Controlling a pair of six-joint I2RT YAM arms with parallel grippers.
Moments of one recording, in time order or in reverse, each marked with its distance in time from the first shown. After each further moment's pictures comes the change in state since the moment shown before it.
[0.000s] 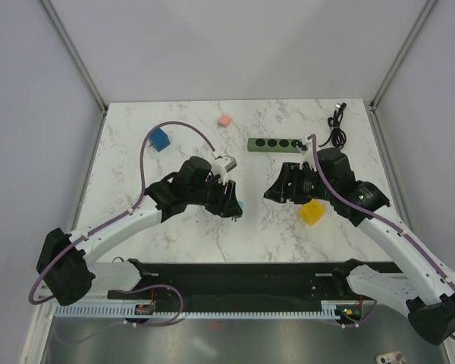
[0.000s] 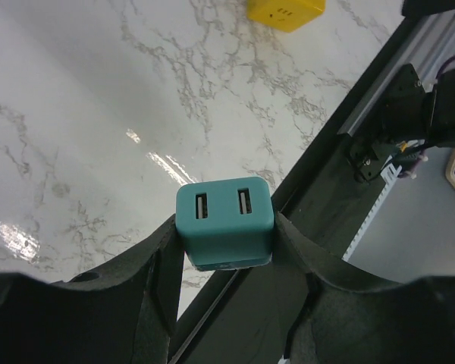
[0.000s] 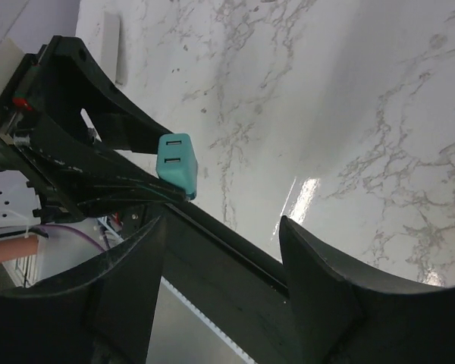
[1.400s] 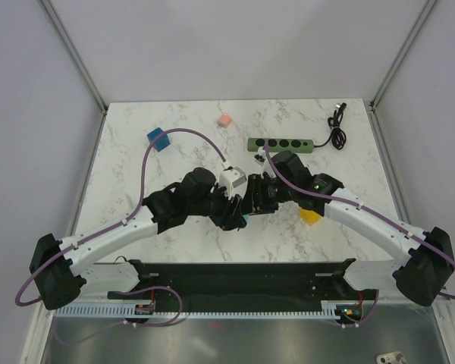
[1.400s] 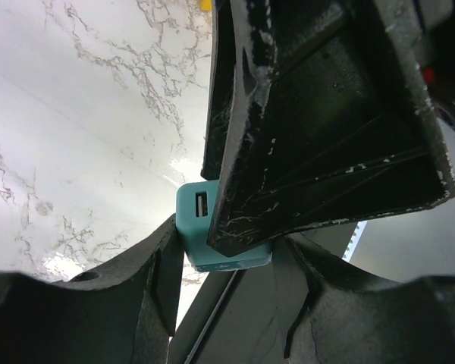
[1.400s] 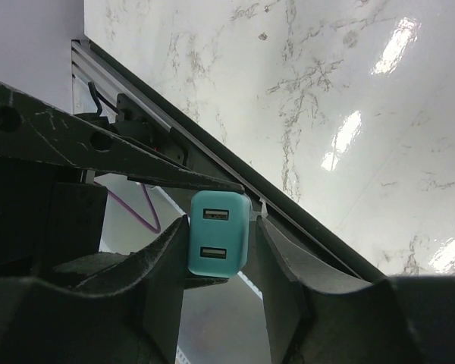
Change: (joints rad) left arm -0.154 -0.079 -0.022 0.011 -0.042 0.122; right arm 0.212 0.281 0.022 0.122 -0.118 0.155
